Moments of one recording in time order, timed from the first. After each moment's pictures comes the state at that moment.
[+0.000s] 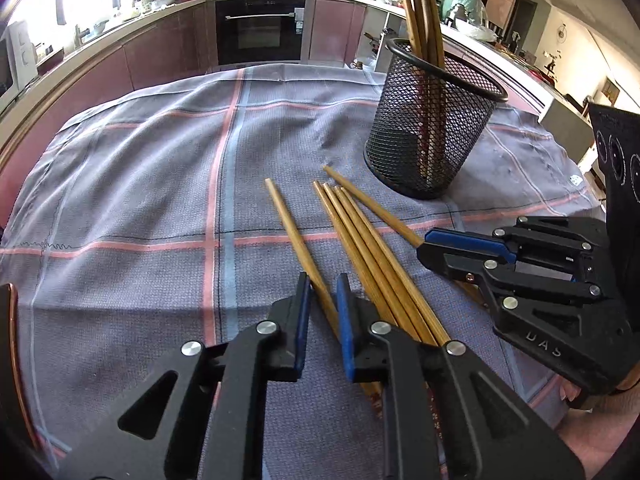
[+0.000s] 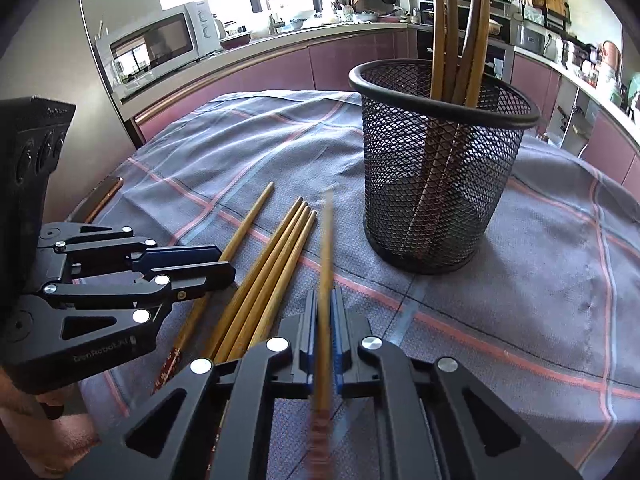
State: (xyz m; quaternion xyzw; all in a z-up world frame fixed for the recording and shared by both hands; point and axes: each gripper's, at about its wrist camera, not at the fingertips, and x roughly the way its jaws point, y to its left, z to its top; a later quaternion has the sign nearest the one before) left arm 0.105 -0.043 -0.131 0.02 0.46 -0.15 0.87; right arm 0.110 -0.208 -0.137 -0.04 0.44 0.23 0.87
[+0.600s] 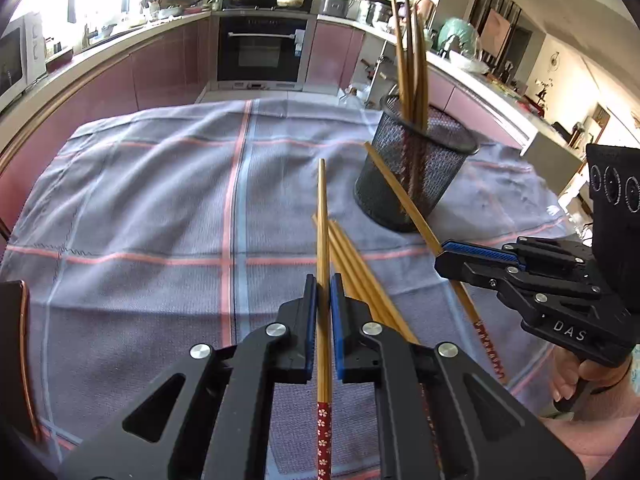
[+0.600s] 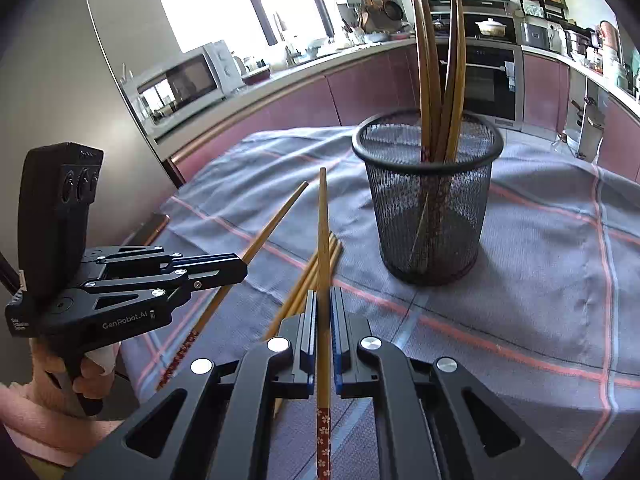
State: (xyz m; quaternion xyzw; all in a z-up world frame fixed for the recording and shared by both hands) left arm 0.088 -0.025 -0.094 -0.02 0.42 -0.17 0.89; right arm 0.096 -0.233 -0.103 0.03 0.40 0.28 0.87
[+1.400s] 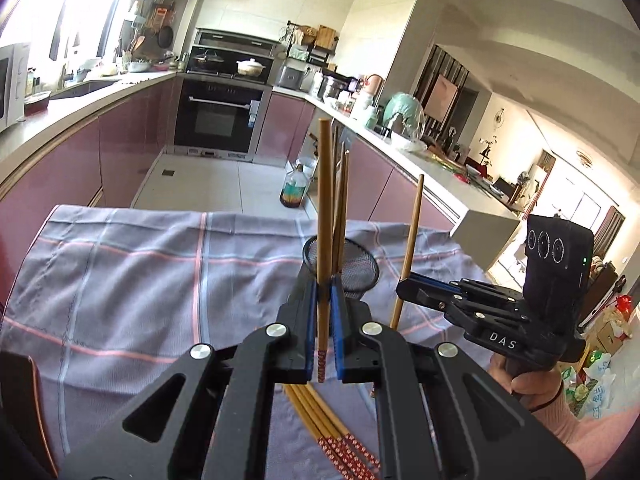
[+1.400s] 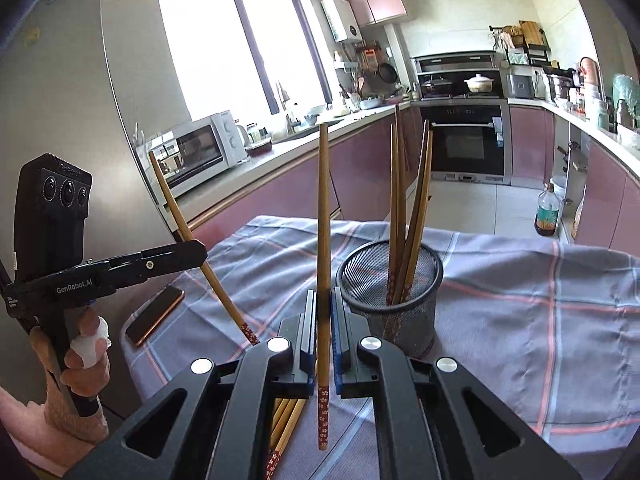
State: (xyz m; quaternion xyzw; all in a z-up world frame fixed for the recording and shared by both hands) left arm 0.072 -0.015 0.020 -0.09 0.30 -0.26 0.92; right arm 0.095 -0.264 -0.034 0.06 0.29 0.27 0.91
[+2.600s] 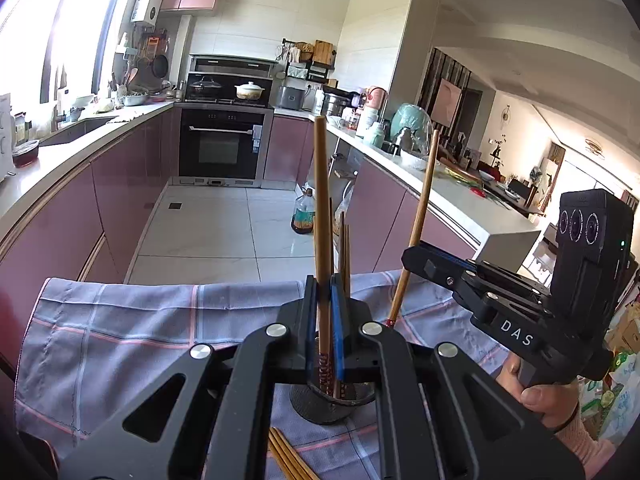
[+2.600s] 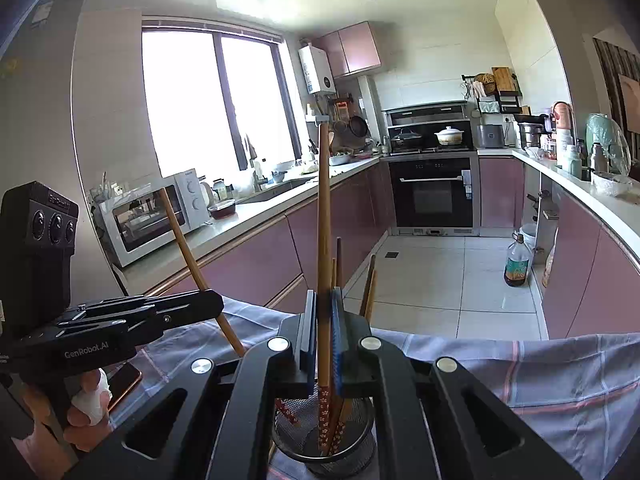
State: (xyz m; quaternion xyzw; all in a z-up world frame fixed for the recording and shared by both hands) left arm 0.159 -0.073 0.069 -0.04 0.27 -0.24 0.93; right arm 0.160 -0.287 0.010 0.06 0.21 0.21 0.95
